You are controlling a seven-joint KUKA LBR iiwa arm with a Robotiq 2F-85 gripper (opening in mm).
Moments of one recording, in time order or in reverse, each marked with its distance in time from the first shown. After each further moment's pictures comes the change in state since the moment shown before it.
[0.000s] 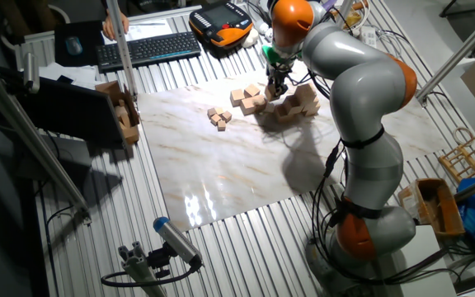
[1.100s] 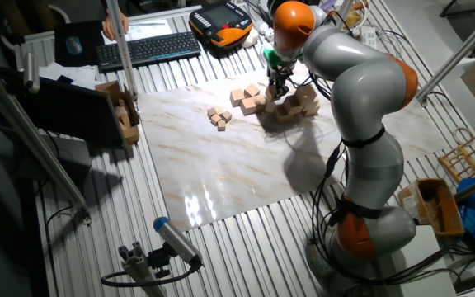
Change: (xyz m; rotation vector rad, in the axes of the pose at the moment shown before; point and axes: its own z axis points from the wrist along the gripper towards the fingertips) arm -0.009 0.005 0.017 -0.027 -0.001 -0.013
